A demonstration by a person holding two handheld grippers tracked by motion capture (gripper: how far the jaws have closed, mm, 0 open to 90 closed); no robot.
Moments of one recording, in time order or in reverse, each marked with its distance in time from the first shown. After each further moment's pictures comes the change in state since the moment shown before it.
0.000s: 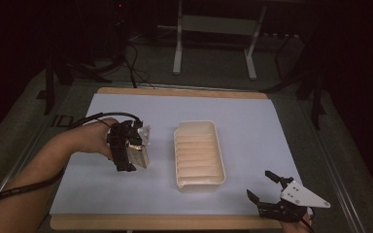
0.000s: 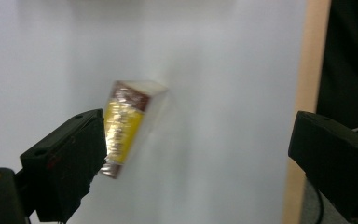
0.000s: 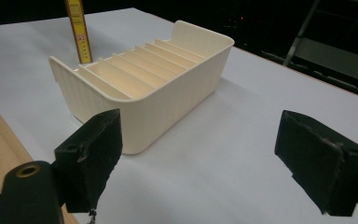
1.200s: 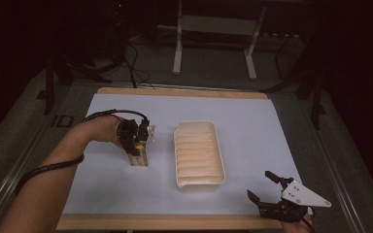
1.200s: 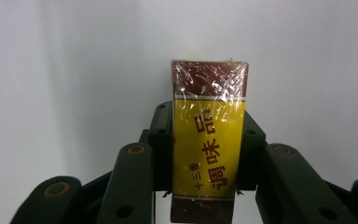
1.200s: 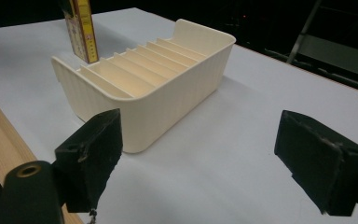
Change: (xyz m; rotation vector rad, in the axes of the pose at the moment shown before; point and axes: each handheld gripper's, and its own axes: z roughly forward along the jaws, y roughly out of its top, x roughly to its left) left arm 0.041 0.000 0.050 0.113 -0.029 0.047; right arm -0.002 -0.001 -0.001 0.002 0.011 0.016
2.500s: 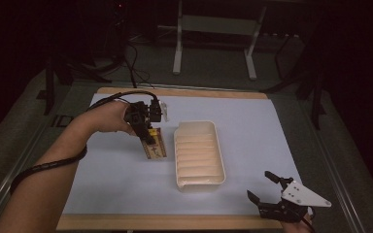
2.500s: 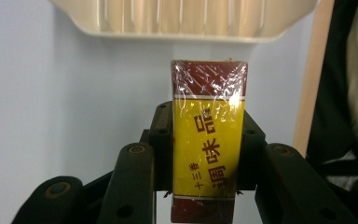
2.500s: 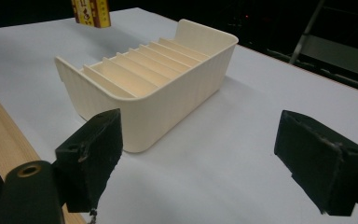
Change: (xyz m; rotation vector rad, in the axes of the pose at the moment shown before) left arm 0.002 0.040 -0.080 -0.155 -0.051 -0.126; right arm 0.000 0.000 0.000 0.002 0.010 -0.003
